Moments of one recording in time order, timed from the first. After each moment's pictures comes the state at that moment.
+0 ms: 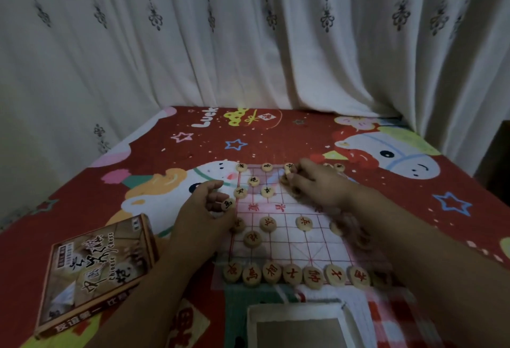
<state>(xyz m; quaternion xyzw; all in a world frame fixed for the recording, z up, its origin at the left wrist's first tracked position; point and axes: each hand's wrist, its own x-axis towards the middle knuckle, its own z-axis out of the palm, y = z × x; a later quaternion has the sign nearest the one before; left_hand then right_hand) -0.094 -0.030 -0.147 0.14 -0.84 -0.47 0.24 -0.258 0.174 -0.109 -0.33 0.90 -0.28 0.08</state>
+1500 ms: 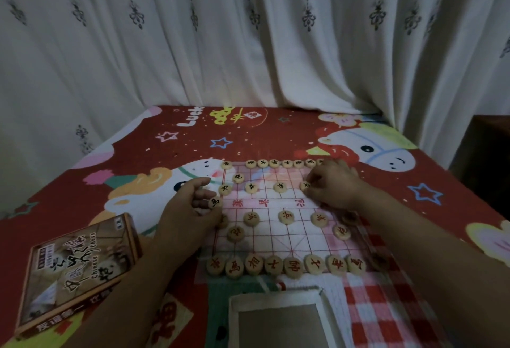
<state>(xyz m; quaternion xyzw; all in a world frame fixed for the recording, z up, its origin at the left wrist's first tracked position) -0.093 -0.030 -0.146 0.11 -0.85 -0.46 0.23 -0.261 0.228 -0.113 -0.24 0.96 -0.11 0.00</state>
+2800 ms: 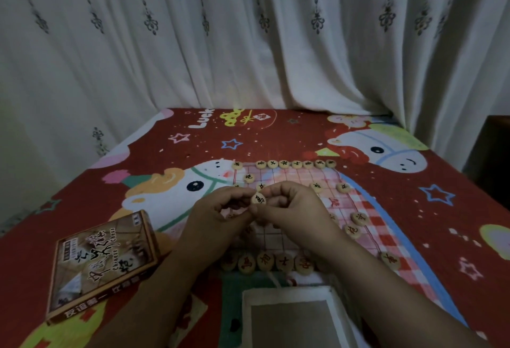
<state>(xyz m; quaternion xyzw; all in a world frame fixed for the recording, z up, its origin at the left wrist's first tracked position) -0.077 -0.002 -0.131 -0.06 -0.84 -0.46 0.29 -0.142 0.161 -0.111 -0.23 0.73 -0.63 0.14</state>
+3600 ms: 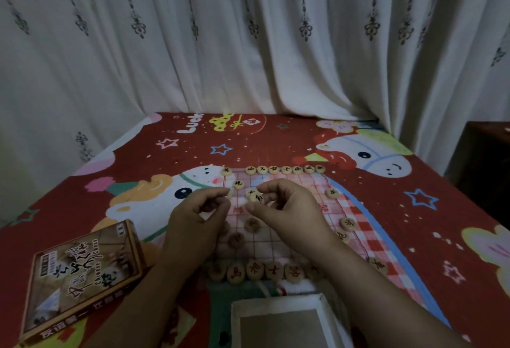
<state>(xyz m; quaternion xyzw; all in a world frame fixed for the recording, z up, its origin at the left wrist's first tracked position) -0.087 -0.009 -0.138 0.05 -0.84 -0.42 0.34 -0.149 0.167 -0.107 -0.24 0.76 -0.60 0.06</state>
